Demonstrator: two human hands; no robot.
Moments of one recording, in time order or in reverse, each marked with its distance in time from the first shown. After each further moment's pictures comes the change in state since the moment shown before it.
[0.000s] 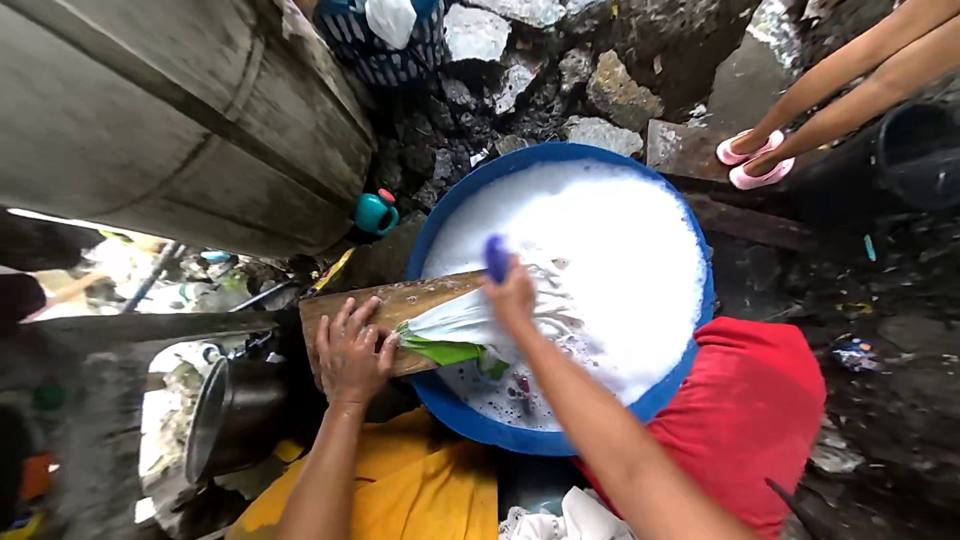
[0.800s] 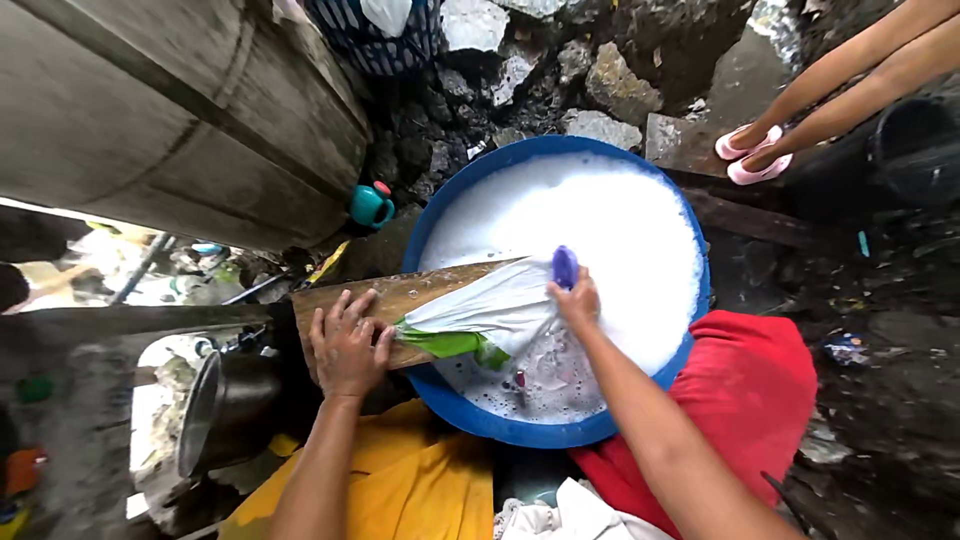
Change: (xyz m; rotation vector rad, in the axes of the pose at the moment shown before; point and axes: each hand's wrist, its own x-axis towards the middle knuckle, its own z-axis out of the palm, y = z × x) left_hand -0.001 0.002 -0.003 -0.031 -0.026 -0.014; right_hand 0.012 0.097 -0.061 -0.040 0.058 0.142
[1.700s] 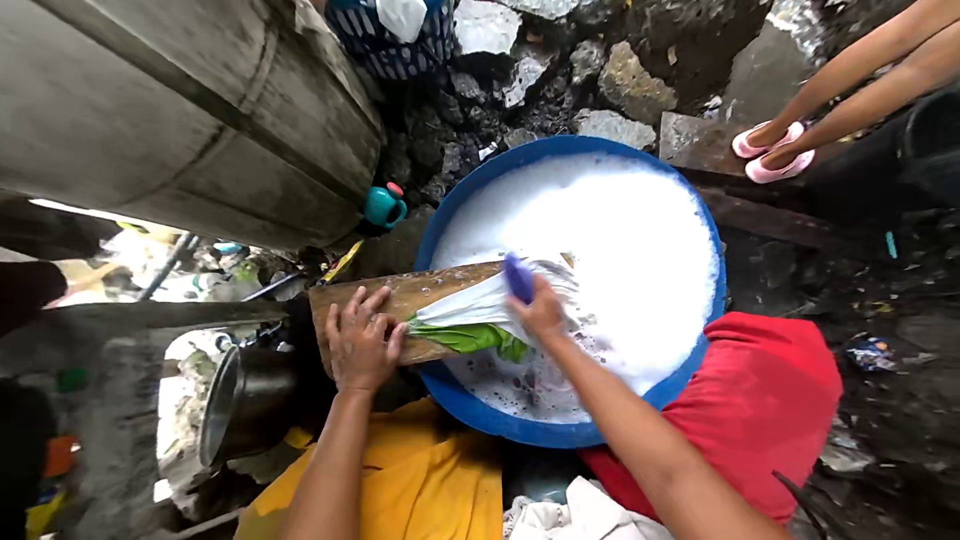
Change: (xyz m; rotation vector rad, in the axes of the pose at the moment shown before) left_hand 0.002 -0.001 0.001 -0.001 -0.022 0.006; right_hand -0.043 -0.044 0.036 0.011 -0.107 -0.283
